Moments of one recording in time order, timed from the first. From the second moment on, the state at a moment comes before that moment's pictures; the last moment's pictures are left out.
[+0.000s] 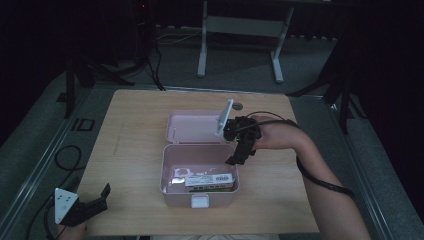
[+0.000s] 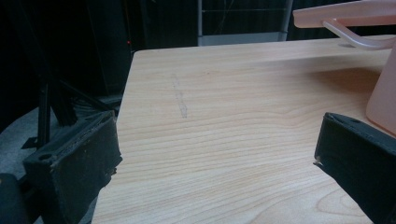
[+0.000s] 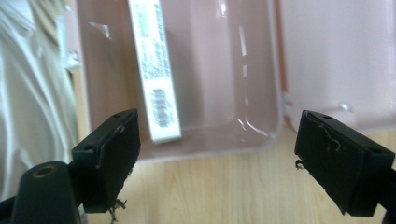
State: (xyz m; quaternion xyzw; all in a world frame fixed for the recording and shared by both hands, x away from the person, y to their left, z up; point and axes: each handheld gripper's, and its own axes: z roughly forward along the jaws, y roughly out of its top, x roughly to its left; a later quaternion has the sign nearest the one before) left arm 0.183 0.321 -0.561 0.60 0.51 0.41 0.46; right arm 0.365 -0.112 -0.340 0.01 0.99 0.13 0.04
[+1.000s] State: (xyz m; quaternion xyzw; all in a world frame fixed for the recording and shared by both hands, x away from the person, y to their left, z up) left arm 0.184 0.320 -0.562 0.60 0.51 0.41 0.46; right arm 0.411 -0.227 -0.435 0.15 0.96 0.21 0.08
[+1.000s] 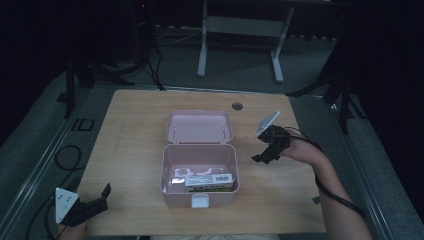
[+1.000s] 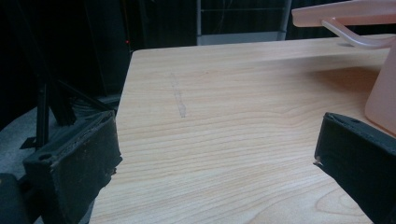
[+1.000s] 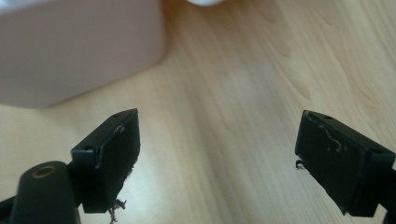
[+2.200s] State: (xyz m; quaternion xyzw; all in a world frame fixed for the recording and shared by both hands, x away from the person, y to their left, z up) left arm 0.184 0.320 -0.562 0.60 0.51 0.41 0.46; right arm 0.406 -0.343 -0.534 0.43 0.78 0.38 0.22
